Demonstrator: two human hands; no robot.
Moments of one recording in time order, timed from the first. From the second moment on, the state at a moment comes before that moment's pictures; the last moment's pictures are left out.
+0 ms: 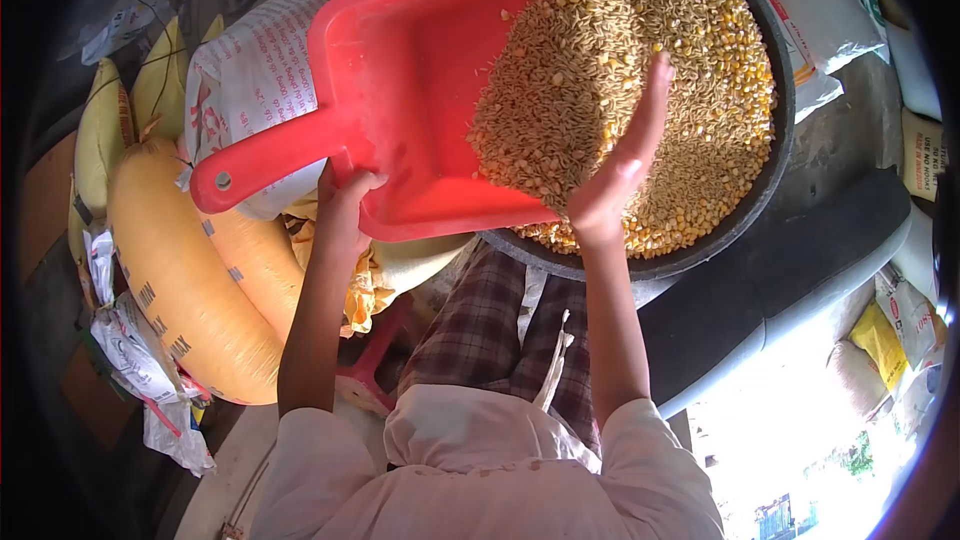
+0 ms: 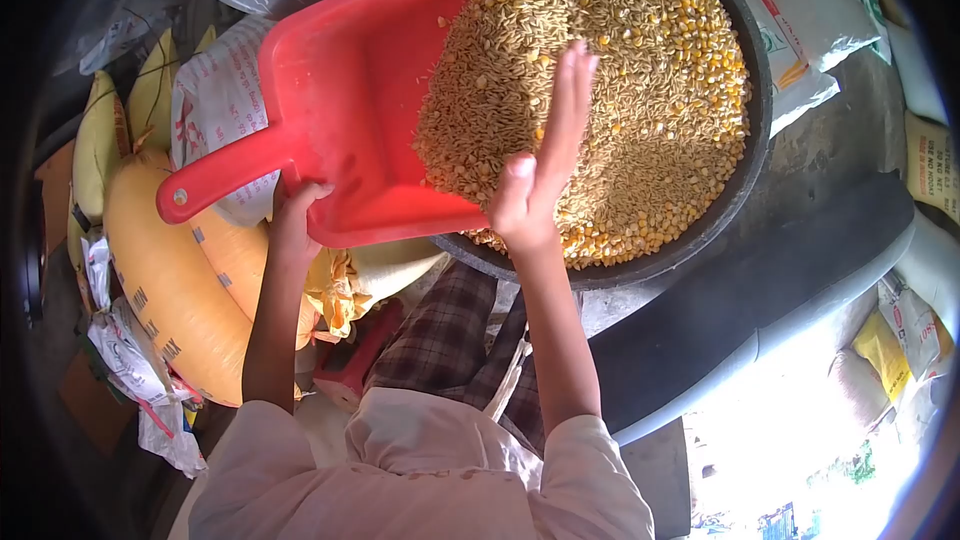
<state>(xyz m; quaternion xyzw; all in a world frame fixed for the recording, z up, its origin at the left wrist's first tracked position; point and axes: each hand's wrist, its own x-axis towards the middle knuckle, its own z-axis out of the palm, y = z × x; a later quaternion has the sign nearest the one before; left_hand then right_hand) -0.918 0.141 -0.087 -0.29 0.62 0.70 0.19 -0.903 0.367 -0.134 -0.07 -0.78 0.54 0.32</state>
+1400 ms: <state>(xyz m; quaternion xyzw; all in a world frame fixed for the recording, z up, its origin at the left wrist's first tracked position) -0.877 0.180 -0.060 -0.28 0.47 0.80 0.23 -0.859 0.428 -0.075 -0.48 -0.26 0.83 0.13</state>
